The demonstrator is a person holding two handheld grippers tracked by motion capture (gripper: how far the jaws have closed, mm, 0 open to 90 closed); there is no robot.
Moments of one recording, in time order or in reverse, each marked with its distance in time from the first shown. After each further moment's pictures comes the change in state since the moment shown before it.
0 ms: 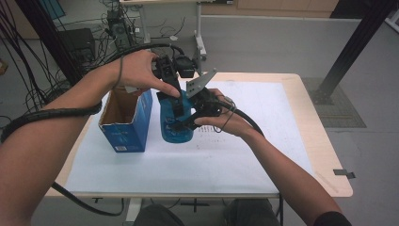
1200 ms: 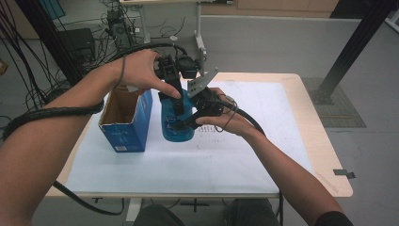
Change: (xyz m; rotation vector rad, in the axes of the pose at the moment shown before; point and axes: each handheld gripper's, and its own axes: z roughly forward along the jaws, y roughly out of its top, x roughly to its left) left arm -0.004 0.004 -0.001 0.012 0.018 0.033; right arm 0.000 0.001 -0.003 -0.008 -0.012 -0.033
